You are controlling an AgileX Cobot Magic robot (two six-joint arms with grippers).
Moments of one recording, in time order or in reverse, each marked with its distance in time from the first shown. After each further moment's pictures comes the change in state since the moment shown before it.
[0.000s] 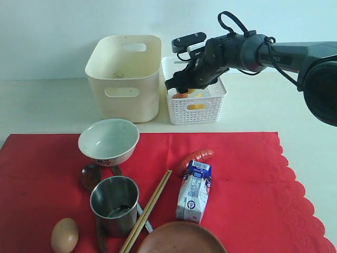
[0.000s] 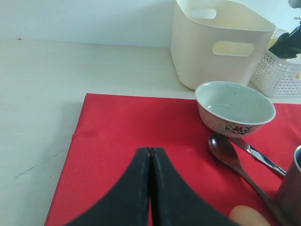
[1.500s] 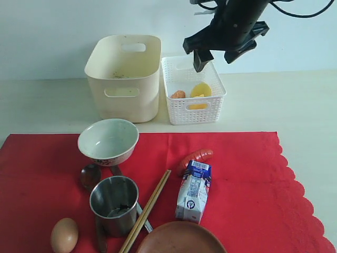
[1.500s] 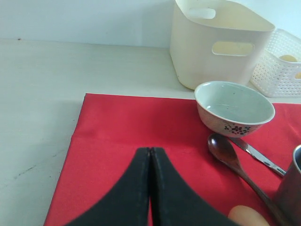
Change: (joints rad) left arm 0.000 0.000 0.000 0.000 0.000 0.000; right arm 0.000 -0.432 0.136 0.072 0.554 -0.048
